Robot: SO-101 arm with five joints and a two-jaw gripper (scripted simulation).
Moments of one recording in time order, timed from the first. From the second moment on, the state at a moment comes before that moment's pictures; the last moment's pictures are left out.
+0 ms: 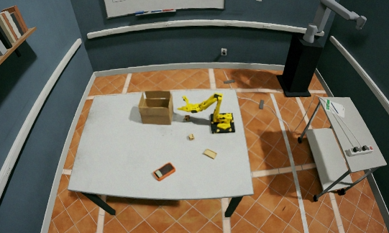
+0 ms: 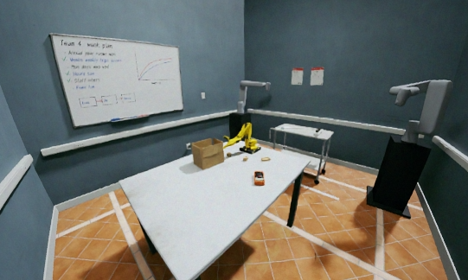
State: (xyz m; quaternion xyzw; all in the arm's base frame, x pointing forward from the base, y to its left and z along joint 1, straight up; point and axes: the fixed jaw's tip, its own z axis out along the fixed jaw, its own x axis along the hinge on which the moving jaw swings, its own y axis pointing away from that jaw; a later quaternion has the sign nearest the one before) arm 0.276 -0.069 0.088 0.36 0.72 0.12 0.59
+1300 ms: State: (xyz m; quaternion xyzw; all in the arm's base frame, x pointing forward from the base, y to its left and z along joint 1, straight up) arm 0.261 -0.064 0.102 0.28 0.81 0.04 0.50
